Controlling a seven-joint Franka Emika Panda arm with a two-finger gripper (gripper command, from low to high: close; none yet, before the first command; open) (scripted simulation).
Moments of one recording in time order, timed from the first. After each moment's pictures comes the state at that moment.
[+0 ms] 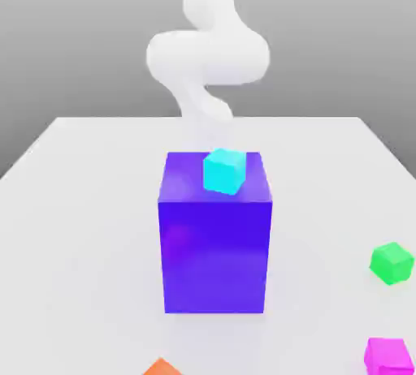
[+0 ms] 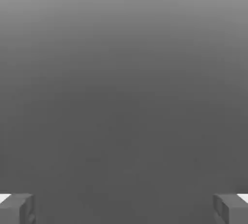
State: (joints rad) arm 0.06 -0.71 -0.03 -2.29 0.02 2.32 0.71
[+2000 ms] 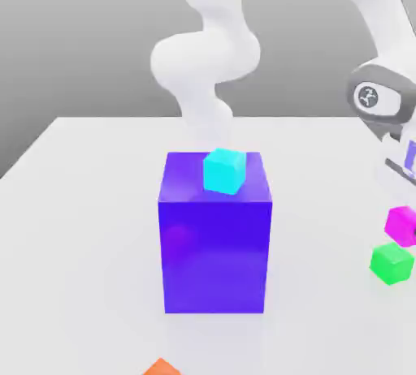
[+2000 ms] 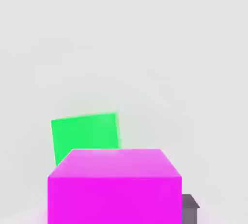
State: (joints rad) arm 0.71 0.09 0.16 -2.59 -0.03 2.68 -0.23
